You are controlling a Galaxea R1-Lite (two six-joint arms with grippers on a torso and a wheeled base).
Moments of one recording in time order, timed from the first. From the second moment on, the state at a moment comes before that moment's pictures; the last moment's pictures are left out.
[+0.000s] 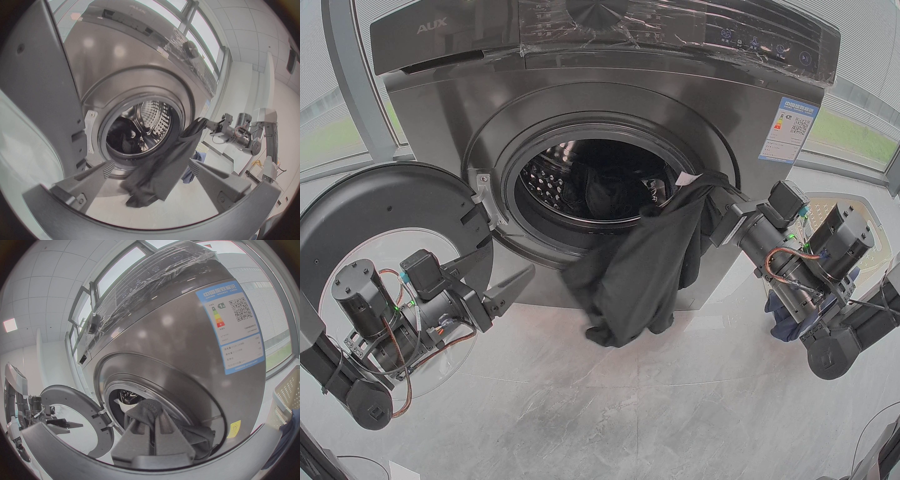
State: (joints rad) left arm -0.34 1.76 -0.35 -1.55 -0.30 -0.15; right arm 0.55 1.85 -0.73 -1.54 -0.02 0.12
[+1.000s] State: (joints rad) left arm -0.56 2.09 -0.63 -1.55 -0.30 -0.14; right arm 0.58 1.86 -0.70 -1.53 -0.02 0.12
